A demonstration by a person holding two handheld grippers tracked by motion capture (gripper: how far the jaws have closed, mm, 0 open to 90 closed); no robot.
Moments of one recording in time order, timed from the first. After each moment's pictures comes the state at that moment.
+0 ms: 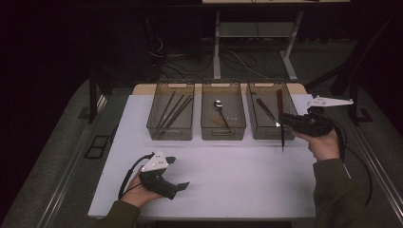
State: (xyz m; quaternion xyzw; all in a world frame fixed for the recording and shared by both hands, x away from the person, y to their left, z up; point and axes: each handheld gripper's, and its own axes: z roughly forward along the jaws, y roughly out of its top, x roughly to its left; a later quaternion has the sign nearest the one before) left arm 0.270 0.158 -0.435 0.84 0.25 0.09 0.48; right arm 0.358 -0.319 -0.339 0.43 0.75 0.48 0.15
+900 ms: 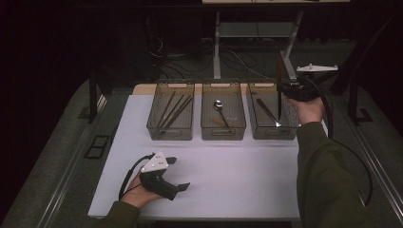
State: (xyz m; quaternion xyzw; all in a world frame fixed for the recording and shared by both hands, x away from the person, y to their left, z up) left arm 0.269 0.158 -0.434 0.84 0.24 0.09 0.48; right arm 0.448 -0.304 -0.316 0.50 0.71 0.43 0.23
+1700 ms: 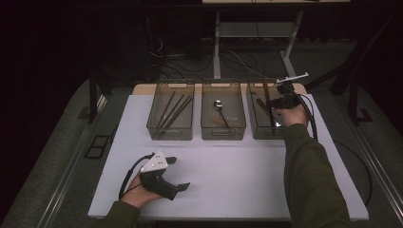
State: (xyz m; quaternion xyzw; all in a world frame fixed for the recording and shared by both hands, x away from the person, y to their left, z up) left arm 0.268 0.159 -0.432 0.84 0.24 0.09 0.48; right arm 0.481 -0.282 -0.373 0.57 0.75 0.31 0.15
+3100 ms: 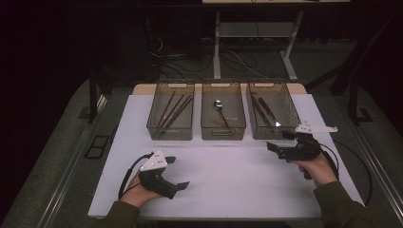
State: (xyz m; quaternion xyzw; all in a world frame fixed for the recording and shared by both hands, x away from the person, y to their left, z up) left arm 0.271 0.161 -0.433 0.84 0.24 0.09 0.48; right arm 0.315 -0.297 -0.402 0.43 0.76 0.47 0.16
